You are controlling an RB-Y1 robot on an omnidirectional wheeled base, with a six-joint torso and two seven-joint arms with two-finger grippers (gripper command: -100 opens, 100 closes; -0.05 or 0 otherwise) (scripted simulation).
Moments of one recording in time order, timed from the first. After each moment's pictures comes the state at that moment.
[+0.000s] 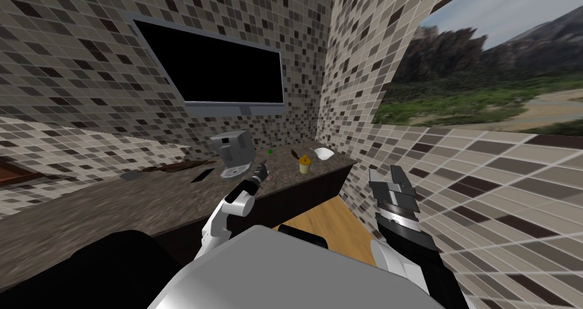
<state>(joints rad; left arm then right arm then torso) 0.41 0.20 0.12 -2.30 0.25 0.49 0.14 0.52 -0.01 -0.05 -2.24 -0.02 -0.51 0.02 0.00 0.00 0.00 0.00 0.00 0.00</state>
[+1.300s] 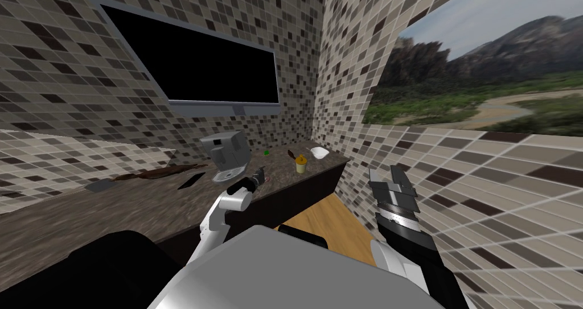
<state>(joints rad) 0.36 0.22 0.19 -2.29 0.26 0.84 0.16 0.52 -0.01 -0.05 -2.24 -0.02 -0.51 0.02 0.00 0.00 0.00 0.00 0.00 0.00</state>
